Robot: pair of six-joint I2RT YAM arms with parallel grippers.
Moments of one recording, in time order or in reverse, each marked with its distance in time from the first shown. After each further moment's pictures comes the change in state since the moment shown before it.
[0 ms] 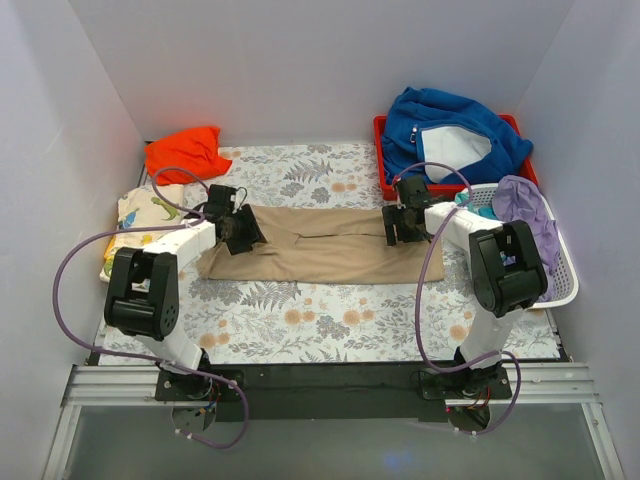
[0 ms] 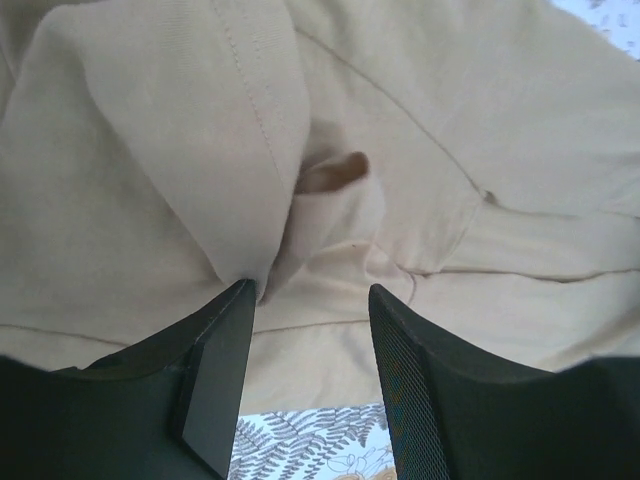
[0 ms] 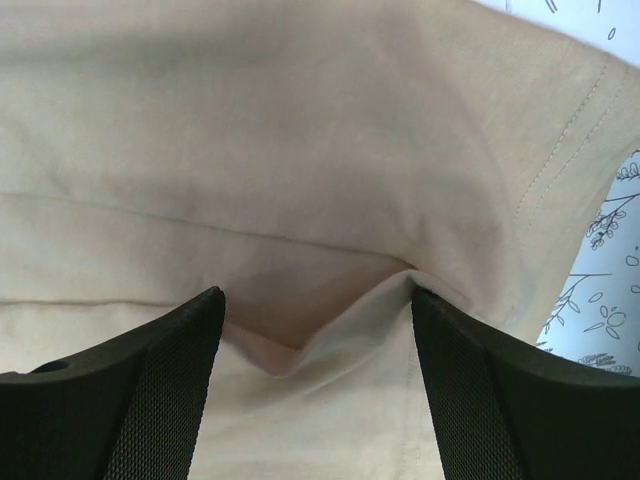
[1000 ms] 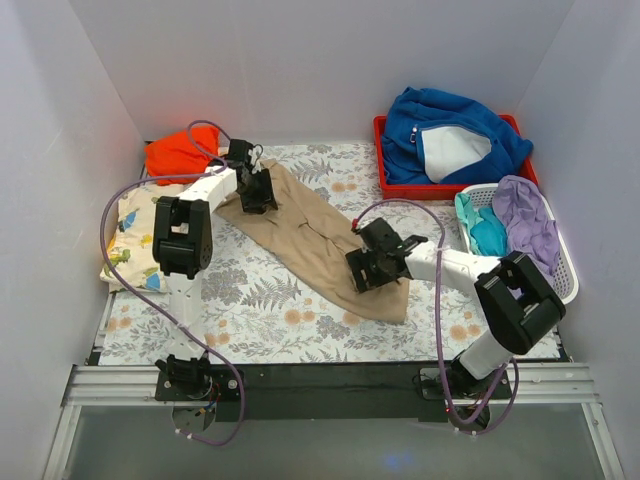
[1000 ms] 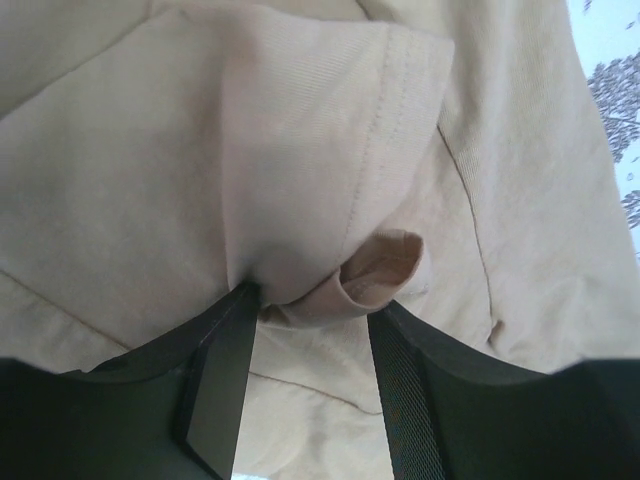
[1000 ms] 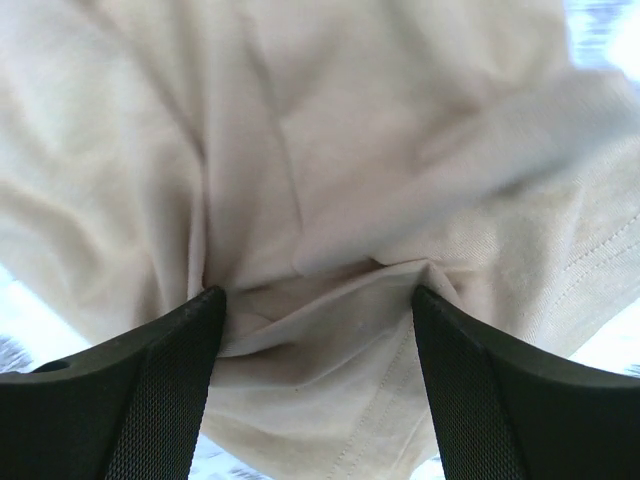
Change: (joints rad) left arm 0.006 0.574 0.713 -0.254 0.042 0.189; right arm 0.319 -0.203 -0.262 0.018 -0.096 0.115
